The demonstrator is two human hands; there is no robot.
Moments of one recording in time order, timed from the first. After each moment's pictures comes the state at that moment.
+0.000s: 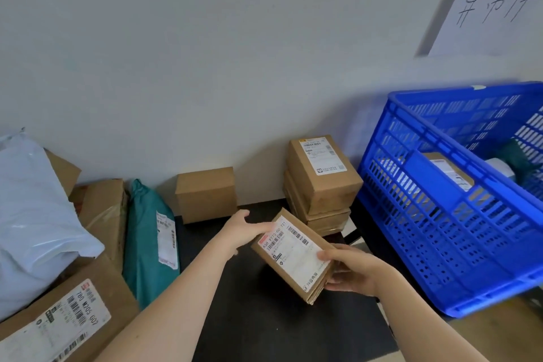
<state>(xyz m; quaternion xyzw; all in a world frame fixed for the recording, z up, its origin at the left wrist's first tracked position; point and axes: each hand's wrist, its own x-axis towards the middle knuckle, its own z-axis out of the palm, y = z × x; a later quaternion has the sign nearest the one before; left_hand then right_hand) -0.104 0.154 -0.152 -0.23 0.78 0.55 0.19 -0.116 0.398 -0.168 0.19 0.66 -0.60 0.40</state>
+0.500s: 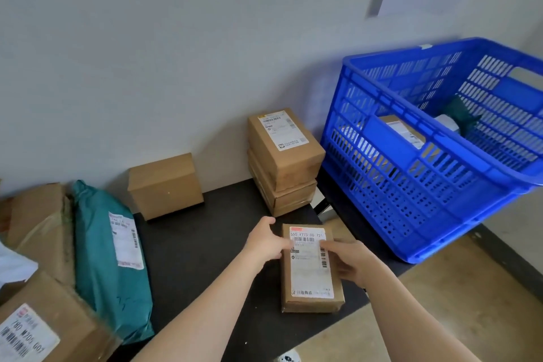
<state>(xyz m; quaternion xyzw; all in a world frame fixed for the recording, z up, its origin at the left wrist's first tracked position) -0.095 0.254 -0.188 -0.18 0.78 0.55 0.25 -0.086 0.431 -0.196 0.34 0.71 -0.56 0.27</state>
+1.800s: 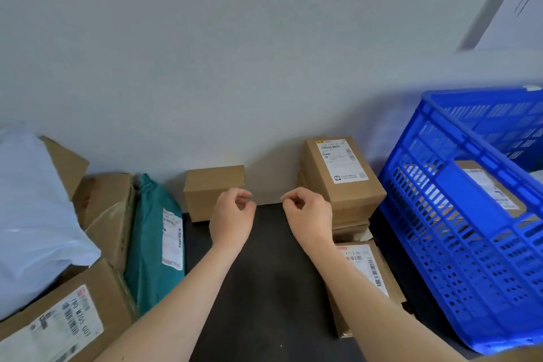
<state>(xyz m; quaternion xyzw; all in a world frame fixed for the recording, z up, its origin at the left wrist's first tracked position) -0.123 0.145 -0.152 -0.25 0.85 0.44 -0.16 -0.151 0.278 -0.123 -0.05 0.89 -0.45 0.02</state>
